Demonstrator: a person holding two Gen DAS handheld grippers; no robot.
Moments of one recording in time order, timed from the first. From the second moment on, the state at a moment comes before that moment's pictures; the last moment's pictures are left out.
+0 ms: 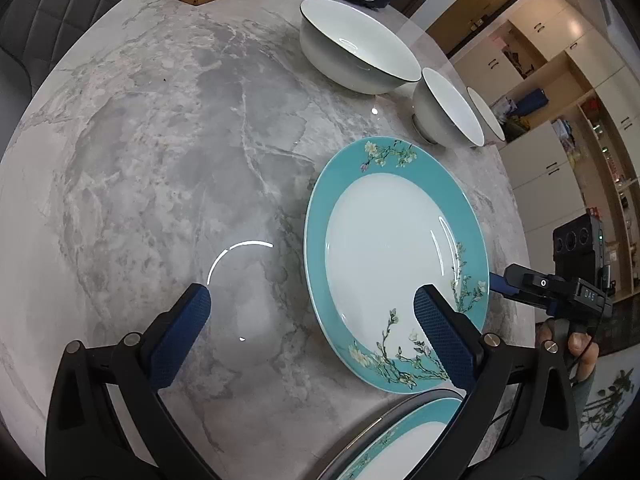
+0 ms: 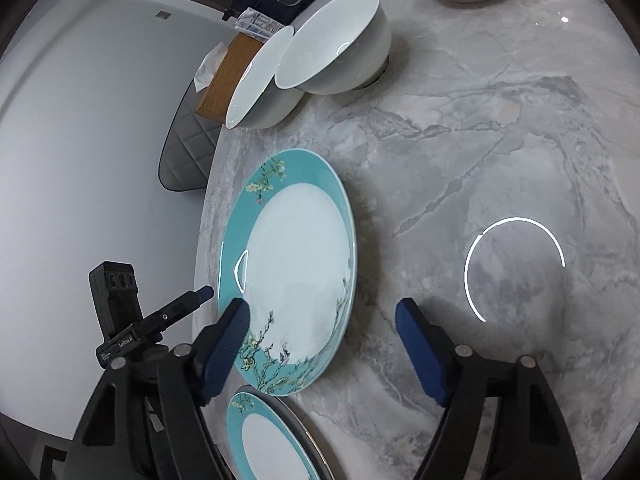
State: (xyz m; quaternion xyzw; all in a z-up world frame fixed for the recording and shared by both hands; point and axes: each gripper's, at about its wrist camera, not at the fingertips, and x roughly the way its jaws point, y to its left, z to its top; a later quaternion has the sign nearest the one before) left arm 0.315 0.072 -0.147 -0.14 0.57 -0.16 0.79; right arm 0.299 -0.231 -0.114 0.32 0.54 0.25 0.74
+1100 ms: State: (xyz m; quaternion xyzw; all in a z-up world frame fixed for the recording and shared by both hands) left arm 0.320 0.066 -0.174 -0.18 0.58 -0.17 0.77; right arm 0.311 -0.230 -0.131 0.30 0.56 0.25 0.73
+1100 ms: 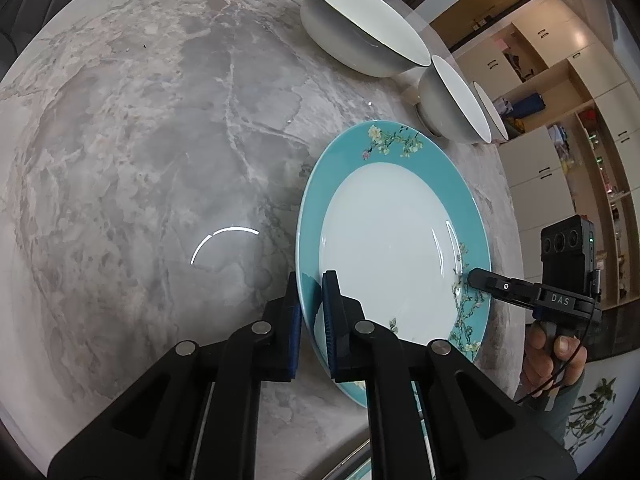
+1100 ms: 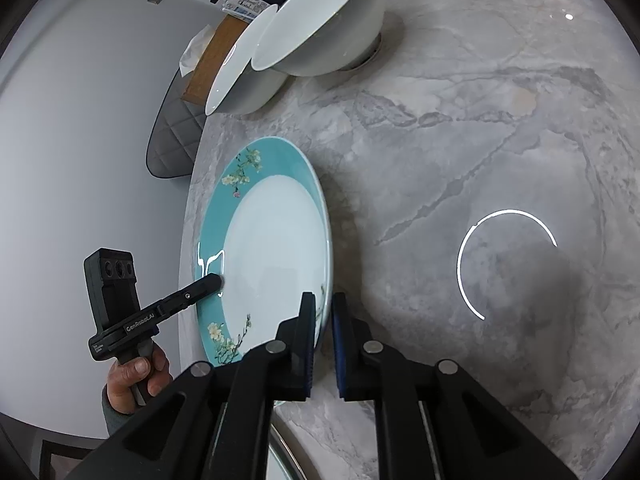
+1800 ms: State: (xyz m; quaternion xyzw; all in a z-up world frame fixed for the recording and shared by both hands) left arm 0.295 0.074 -0.148 -0.18 0.56 -0.18 0.79; right arm 0.297 -0.228 -0.108 0.29 0.54 0.25 0.75
